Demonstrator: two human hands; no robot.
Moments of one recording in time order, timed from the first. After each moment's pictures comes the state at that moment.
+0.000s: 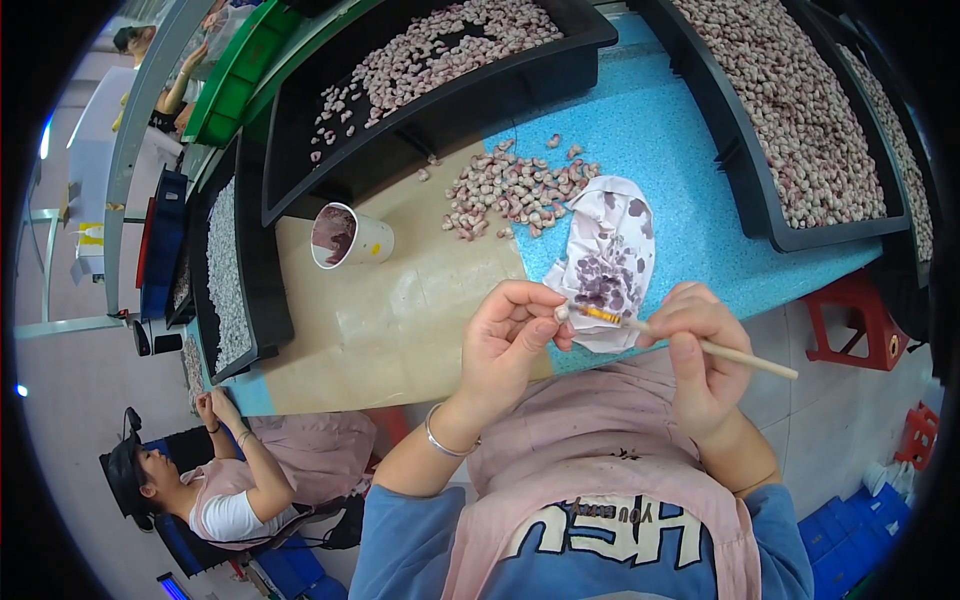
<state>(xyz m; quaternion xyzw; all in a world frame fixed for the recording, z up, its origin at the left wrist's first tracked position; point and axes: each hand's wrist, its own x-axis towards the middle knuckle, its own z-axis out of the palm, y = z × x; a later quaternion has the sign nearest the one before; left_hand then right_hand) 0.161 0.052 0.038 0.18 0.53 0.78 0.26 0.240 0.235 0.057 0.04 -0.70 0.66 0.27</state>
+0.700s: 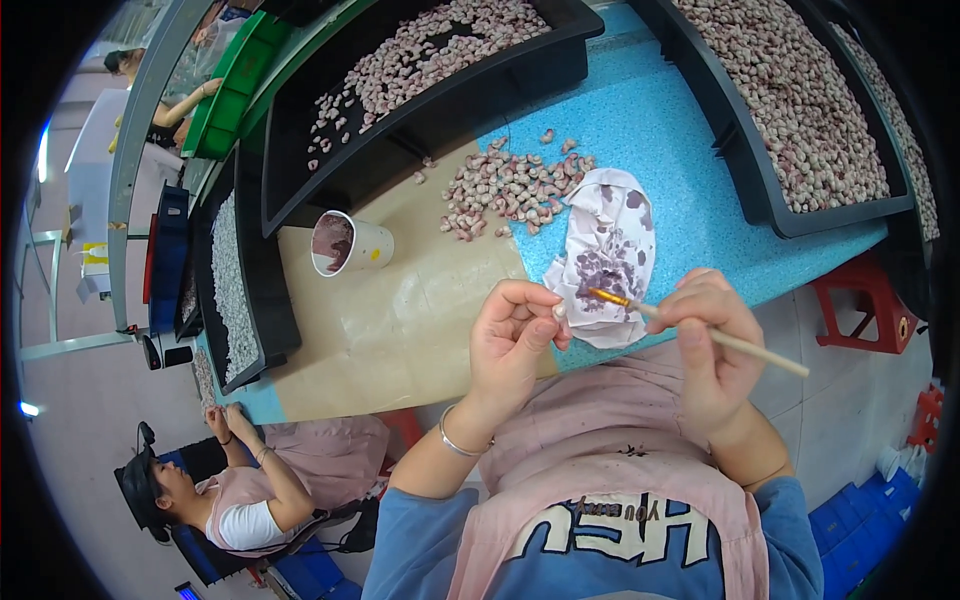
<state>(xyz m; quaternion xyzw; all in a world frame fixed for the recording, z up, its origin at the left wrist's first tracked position) 0.163 0.056 0.027 0.16 0.52 0.80 0.24 0.240 0.238 0.061 0.03 -0.74 0.61 0.28</state>
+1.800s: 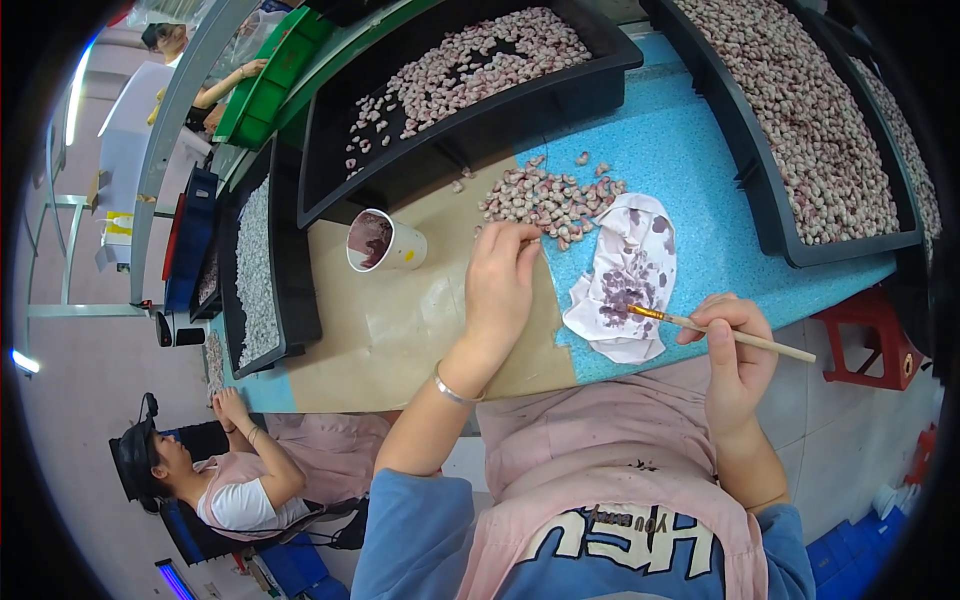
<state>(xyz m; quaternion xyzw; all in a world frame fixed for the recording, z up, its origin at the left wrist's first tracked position) 0.090 0.056 0.023 0.30 0.89 0.34 -0.08 0.247 0.237 0.048 -0.04 -0.65 0.72 0.26</state>
